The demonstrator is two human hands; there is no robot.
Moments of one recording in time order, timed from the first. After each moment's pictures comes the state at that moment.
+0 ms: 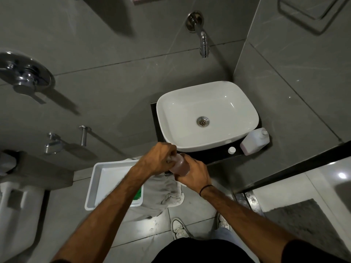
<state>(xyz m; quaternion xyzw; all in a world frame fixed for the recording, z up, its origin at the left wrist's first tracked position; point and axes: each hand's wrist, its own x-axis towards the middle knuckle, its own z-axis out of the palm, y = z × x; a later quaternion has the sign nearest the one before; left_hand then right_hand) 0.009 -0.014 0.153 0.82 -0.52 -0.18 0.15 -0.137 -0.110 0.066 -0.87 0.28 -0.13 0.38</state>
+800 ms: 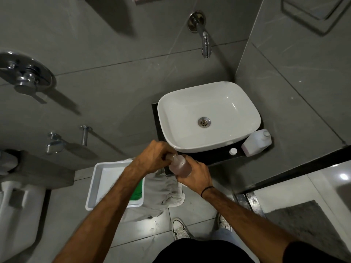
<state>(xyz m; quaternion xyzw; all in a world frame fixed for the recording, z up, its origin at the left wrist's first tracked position) 0.022 -0.005 0.165 0.79 -0.55 -0.17 0.20 -0.137 -0.113 0.062 -0.87 0.29 -0.12 0.37</state>
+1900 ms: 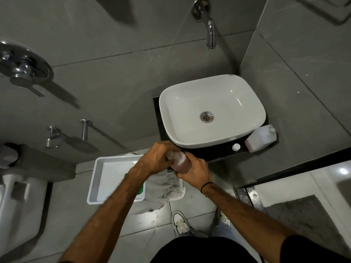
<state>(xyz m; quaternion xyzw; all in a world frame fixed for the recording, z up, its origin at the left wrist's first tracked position) 0.018 0.000 0.139 0.80 -0.53 -0.19 0.22 -0.130 -0.110 0.058 -0.85 0.32 -0.06 0.41</state>
